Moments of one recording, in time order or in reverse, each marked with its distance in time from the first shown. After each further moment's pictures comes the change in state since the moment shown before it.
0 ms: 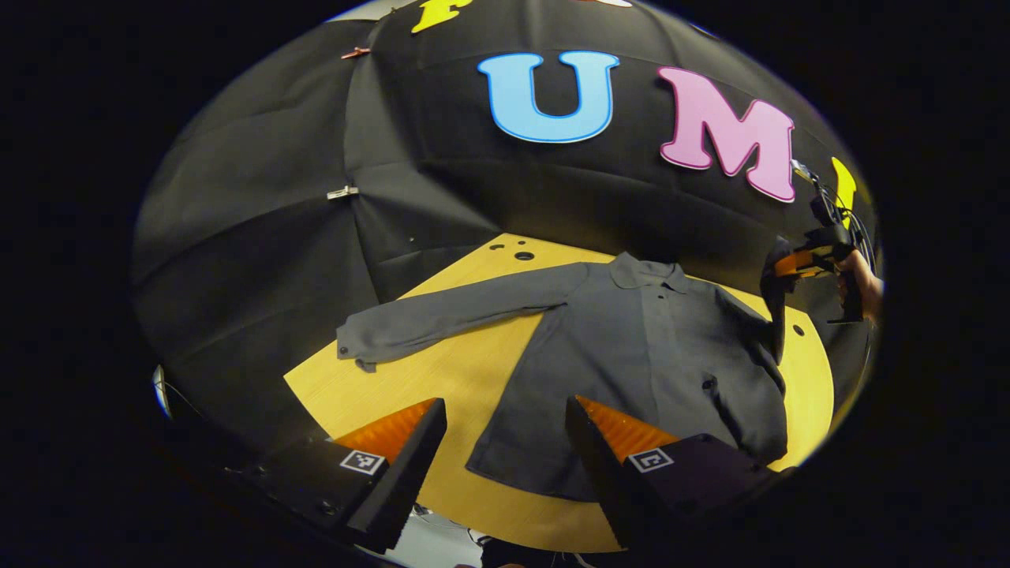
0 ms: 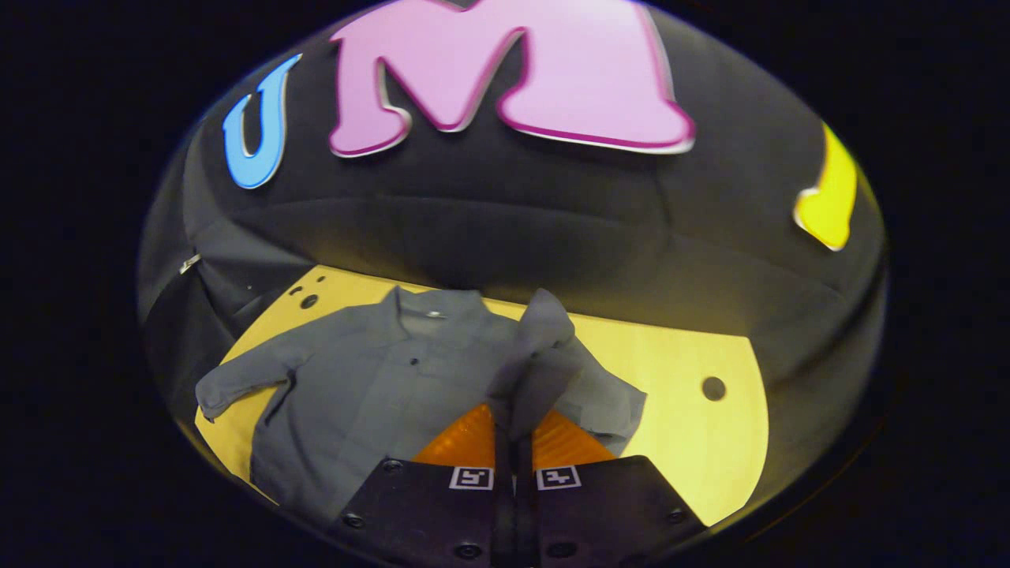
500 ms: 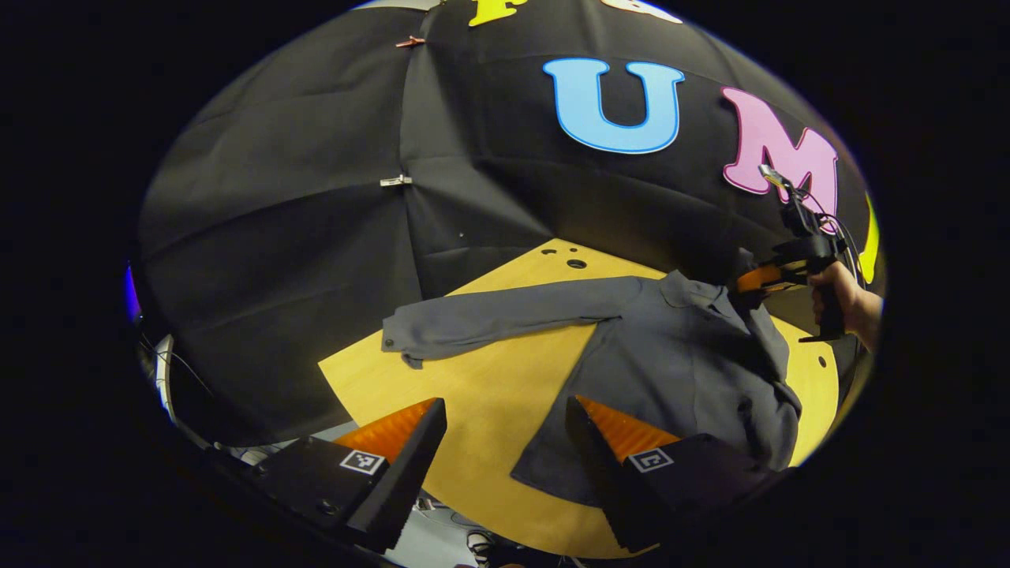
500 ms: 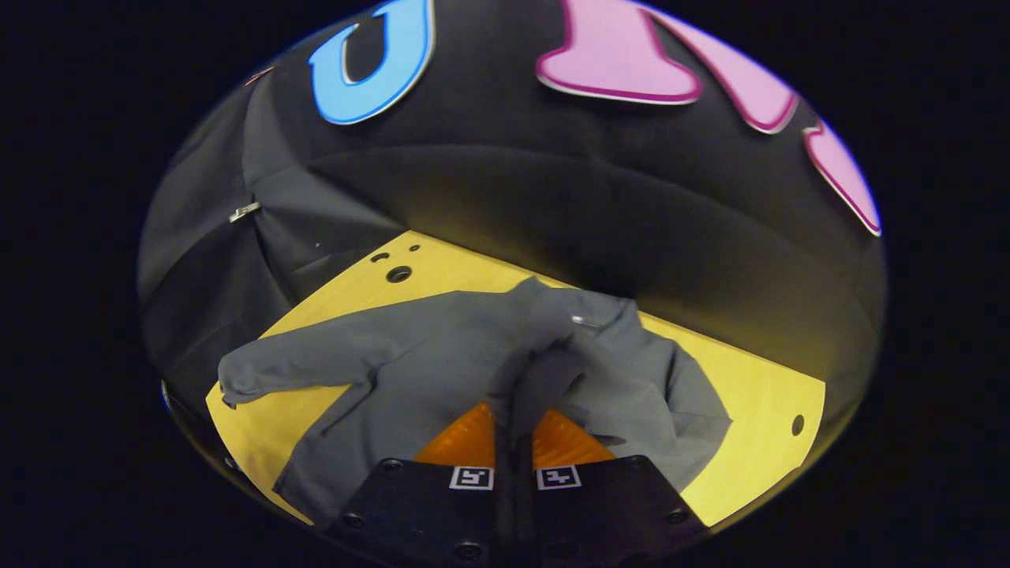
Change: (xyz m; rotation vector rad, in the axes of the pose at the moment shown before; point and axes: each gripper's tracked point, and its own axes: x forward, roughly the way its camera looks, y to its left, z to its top) left arm 0.000 0.056 0.009 -0.087 -0.021 0.120; right arm 0.064 0.190 -0.013 -0.143 0.070 0.211
